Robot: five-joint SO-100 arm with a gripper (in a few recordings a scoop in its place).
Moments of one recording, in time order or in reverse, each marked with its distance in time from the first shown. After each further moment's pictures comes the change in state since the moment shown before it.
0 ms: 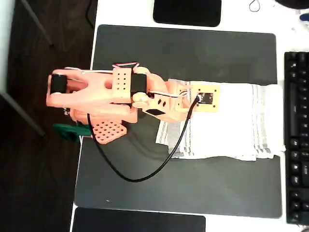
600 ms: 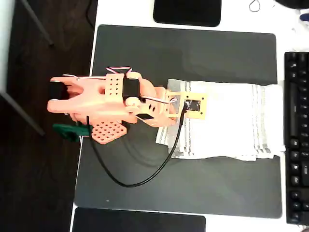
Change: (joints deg) arm 1.7 14.3 9.7 14.0 -0.9
